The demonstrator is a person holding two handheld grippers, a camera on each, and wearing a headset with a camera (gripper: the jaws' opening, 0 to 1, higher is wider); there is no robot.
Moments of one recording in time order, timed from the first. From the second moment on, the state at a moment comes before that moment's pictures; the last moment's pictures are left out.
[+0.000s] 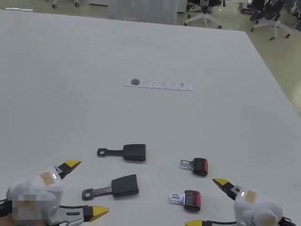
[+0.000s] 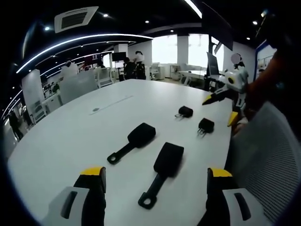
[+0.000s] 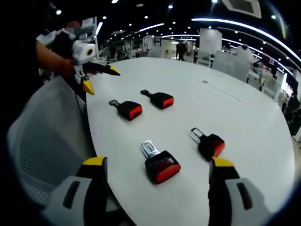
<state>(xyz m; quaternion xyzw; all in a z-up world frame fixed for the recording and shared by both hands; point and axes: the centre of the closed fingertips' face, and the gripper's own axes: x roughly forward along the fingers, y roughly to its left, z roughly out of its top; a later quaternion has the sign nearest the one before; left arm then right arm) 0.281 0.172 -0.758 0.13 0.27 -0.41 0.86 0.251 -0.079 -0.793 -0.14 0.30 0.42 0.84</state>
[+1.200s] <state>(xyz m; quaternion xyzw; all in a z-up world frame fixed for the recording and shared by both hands) 0.294 0.123 -0.834 0.18 0.34 -0.50 0.78 0.253 -0.073 -0.840 -0.19 0.36 0.53 0.74</state>
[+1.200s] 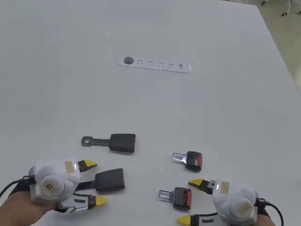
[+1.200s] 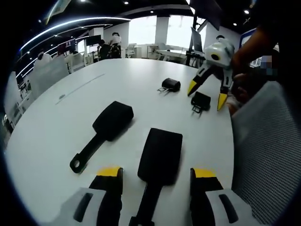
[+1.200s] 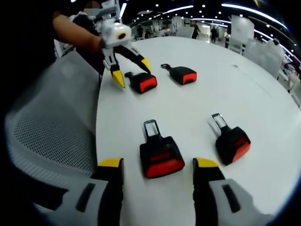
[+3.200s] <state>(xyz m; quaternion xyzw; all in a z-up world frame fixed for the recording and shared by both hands) 0.289 0.117 -0.844 0.31 0.35 -0.62 0.63 0.274 -0.022 -0.839 -0.20 0.32 0.57 0.73</state>
